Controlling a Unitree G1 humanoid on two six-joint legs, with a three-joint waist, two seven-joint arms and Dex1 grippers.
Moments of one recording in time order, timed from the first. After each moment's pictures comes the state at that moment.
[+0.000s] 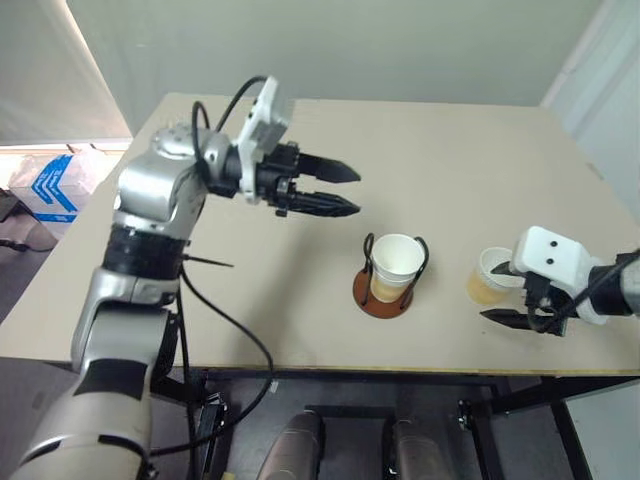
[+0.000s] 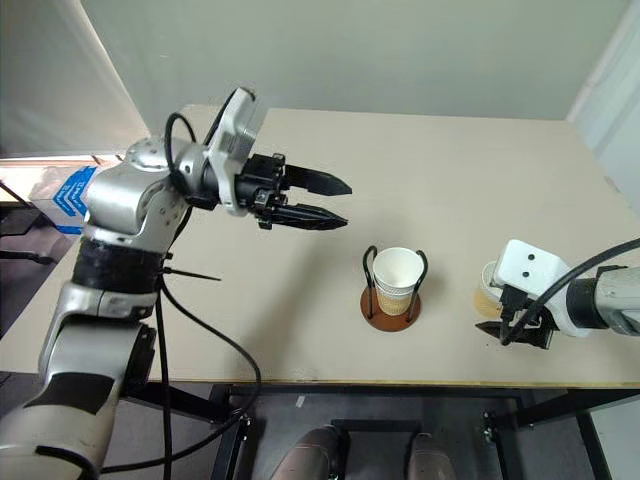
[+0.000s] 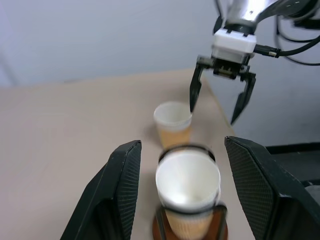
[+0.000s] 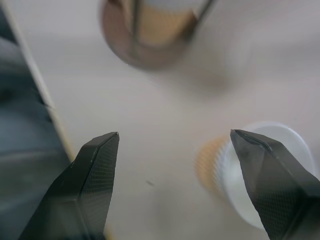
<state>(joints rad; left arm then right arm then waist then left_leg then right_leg) -1.03 0.64 -0.12 0.20 -0.51 0.58 -1.38 -0.18 -1.35 -0.10 -0.58 0.50 0.86 0.91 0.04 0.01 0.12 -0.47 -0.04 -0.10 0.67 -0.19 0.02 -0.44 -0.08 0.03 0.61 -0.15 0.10</state>
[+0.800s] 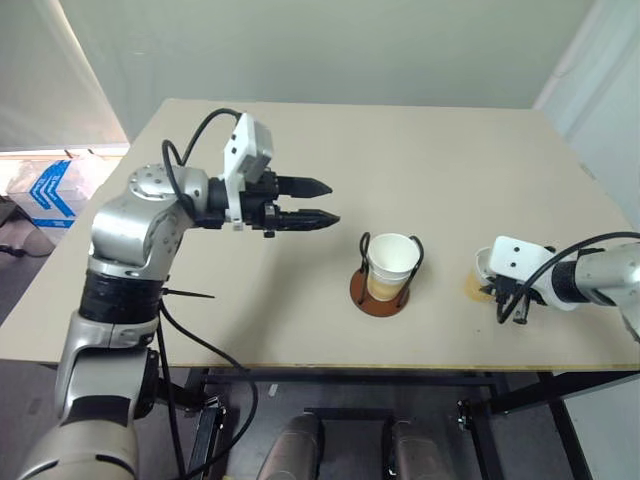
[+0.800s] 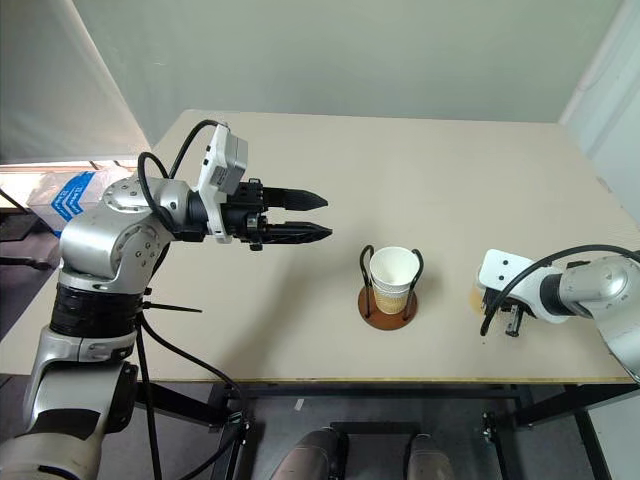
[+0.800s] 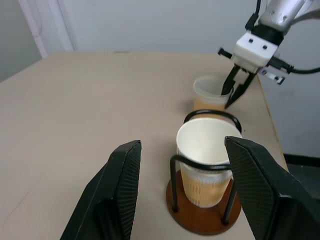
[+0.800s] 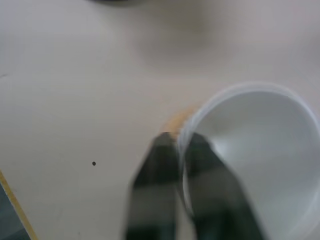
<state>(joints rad) -0.83 0.70 -0.05 0.00 -0.51 0.65 -1.22 -0.37 -1.24 0.19 -0.40 0.19 0.70 0.99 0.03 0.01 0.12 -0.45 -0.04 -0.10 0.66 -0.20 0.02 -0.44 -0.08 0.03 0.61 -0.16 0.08</state>
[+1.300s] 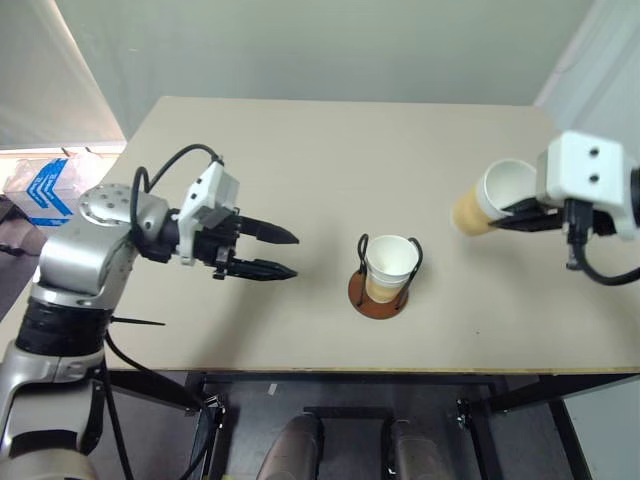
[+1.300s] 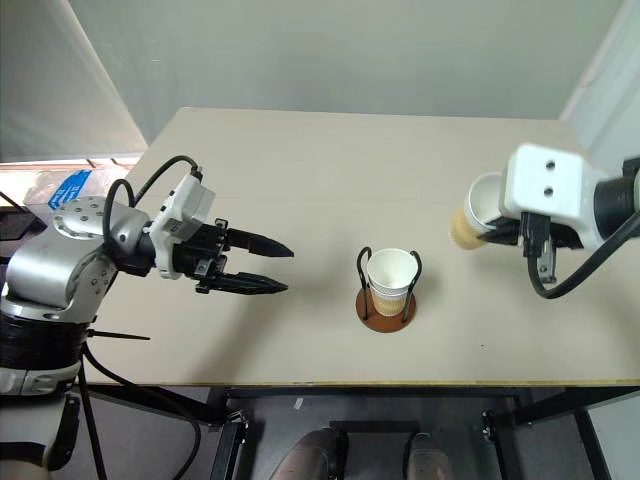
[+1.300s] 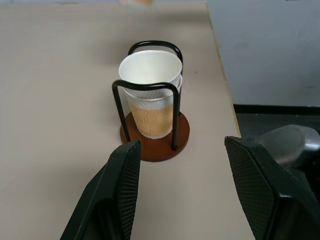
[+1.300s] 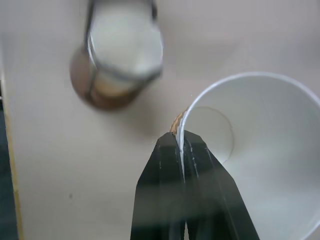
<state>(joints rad) -0.69 0.92 -0.05 -0.05 -0.53 0.57 -1.47 -0.87 -1.32 0.07 -0.45 0.41 0.76 1.31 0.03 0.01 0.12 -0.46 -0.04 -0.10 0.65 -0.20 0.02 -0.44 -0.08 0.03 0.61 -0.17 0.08</state>
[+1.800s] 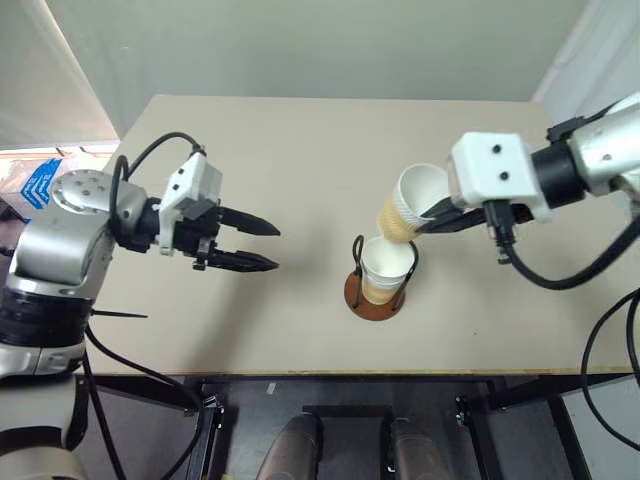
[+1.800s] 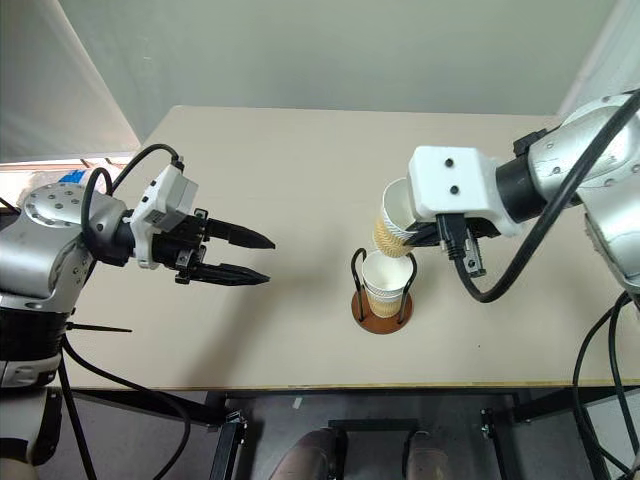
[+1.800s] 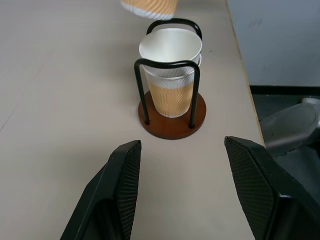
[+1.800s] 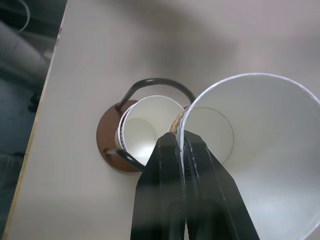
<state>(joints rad) -0.72 0.97 -0.05 0.00 -0.47 0.52 -1.50 -1.11 -1.06 0.36 -0.40 0.30 0.71 1.40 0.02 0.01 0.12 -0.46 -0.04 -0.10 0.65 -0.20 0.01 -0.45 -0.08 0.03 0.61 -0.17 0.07</state>
